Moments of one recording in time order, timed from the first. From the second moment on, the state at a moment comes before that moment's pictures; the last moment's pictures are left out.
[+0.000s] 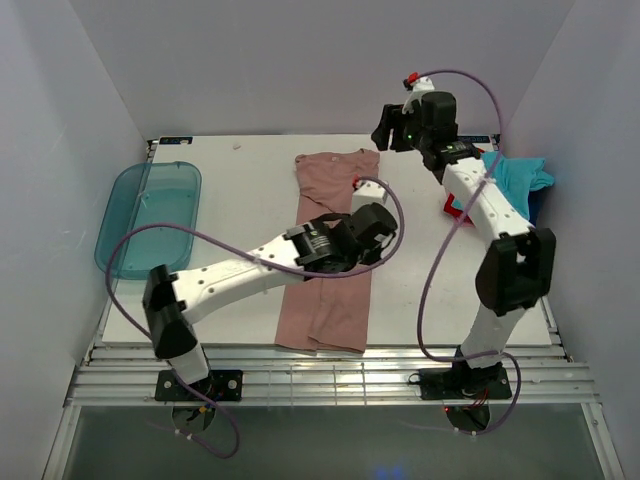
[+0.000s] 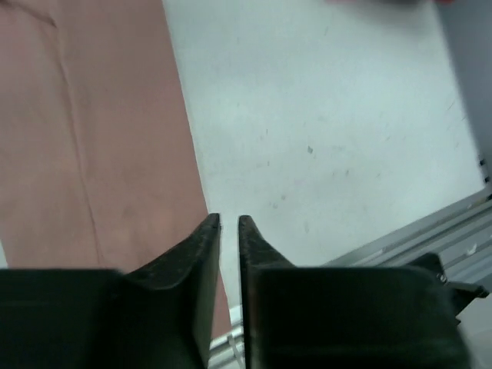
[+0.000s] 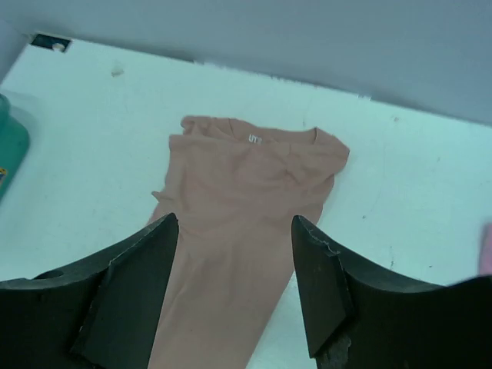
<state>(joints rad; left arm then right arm) -1.16 1.74 1.68 -0.71 -0.45 -0.70 0.28 1.85 1.70 -0.23 -0.22 0.16</state>
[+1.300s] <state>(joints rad) -1.10 1.10 0.57 -0.63 -0.27 -0.99 1.20 1.29 0.72 -0.59 0.09 0.83</state>
